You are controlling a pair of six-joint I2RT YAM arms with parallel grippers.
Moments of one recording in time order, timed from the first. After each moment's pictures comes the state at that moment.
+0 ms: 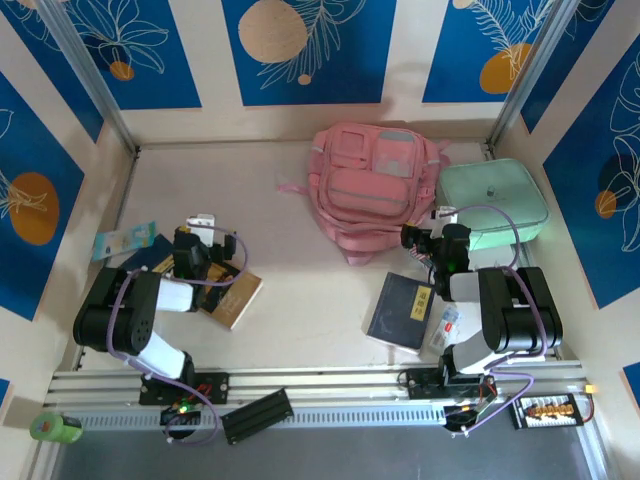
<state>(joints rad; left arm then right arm) -0.11 1.55 0.34 0.87 -0.11 0.09 0.01 1.51 0.37 0.72 -0.03 0.10</state>
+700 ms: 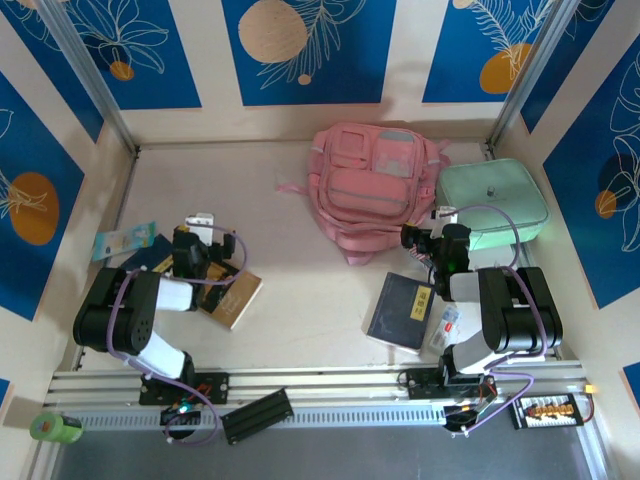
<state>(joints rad) -0.10 1.55 0.35 0.86 -0.11 0.08 0.01 1.51 0.37 0.72 -0.03 0.10</state>
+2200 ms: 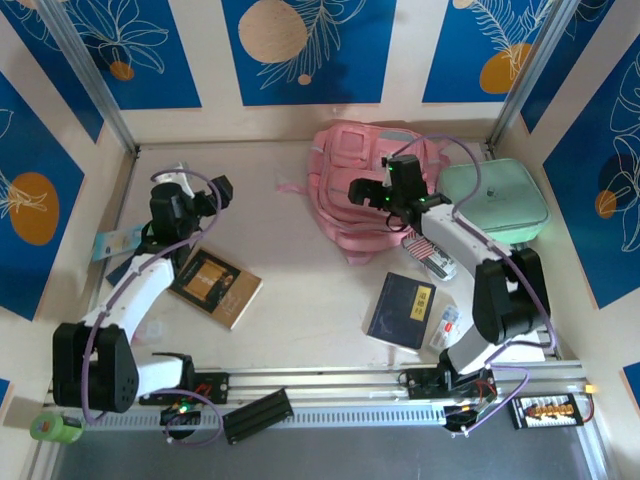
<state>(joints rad) -0.11 1.25 0.79 0.13 0.06 -0.48 0.33 1.63 1.16 -0.28 -0.10 0.45</state>
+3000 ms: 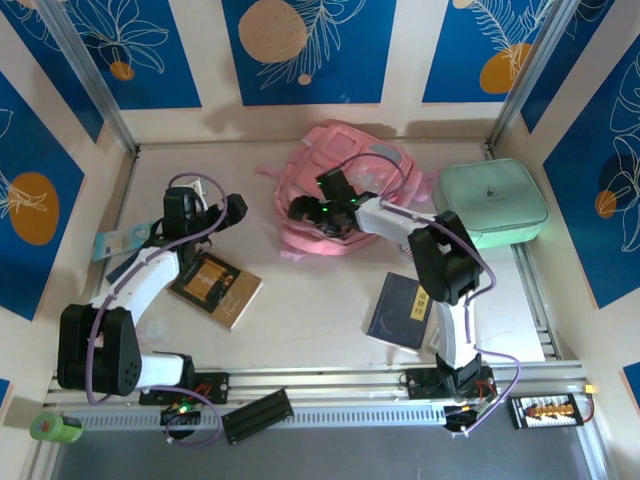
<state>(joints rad) -0.13 1.32 0.80 -0.05 0.22 -0.56 0.62 2.05 1.48 -0.27 -0.26 0.82</state>
